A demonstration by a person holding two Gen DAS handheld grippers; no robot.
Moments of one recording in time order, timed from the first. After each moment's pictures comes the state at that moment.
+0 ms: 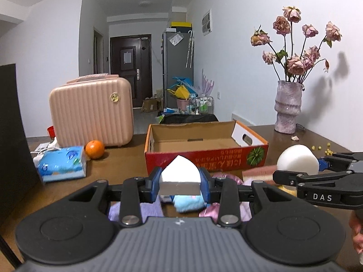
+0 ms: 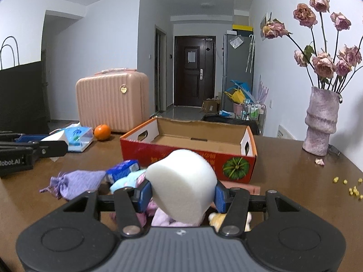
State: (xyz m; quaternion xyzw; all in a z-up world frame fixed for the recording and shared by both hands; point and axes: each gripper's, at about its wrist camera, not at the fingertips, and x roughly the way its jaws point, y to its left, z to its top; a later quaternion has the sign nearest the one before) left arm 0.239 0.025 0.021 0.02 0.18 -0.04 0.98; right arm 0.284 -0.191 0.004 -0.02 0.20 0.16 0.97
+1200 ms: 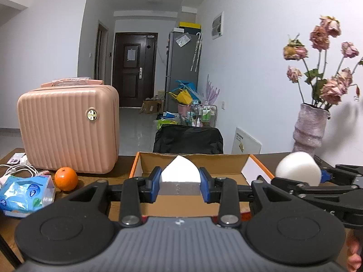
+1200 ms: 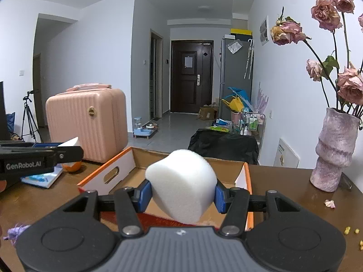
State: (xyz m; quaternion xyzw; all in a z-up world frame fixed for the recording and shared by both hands) left arm 0.408 0.013 0.048 -0.02 0.17 -0.04 0.98; right arm 0.449 -0.200 0.040 -0.03 0.19 0.15 0.97
